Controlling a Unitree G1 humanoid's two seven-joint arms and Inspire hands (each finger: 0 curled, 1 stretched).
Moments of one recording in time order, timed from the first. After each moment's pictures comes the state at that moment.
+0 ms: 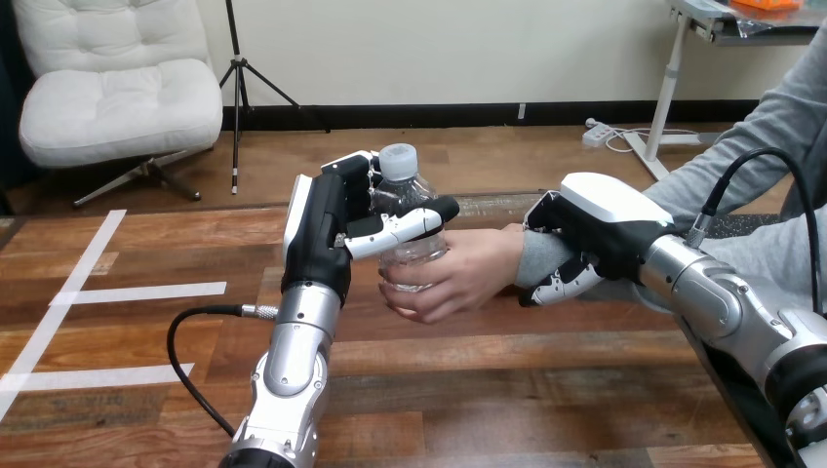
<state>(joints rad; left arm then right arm) -0.55 -0.03 0.04 0.91 0.07 -0.54 0.03 -0.82 -0.48 0.39 1.19 -0.63 -0.58 0.01</state>
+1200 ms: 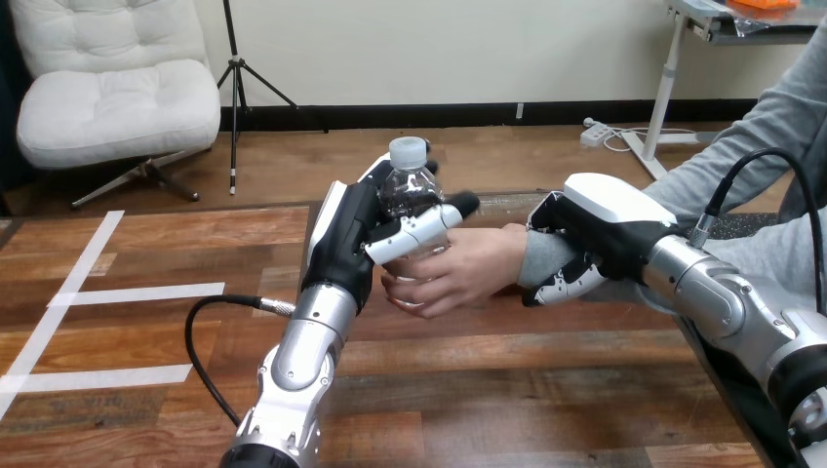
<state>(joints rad) -0.55 -0.01 0.01 0.89 0.08 -0.44 -0.06 -0.82 -0.49 0.39 1.19 -0.63 -0.58 0.01</state>
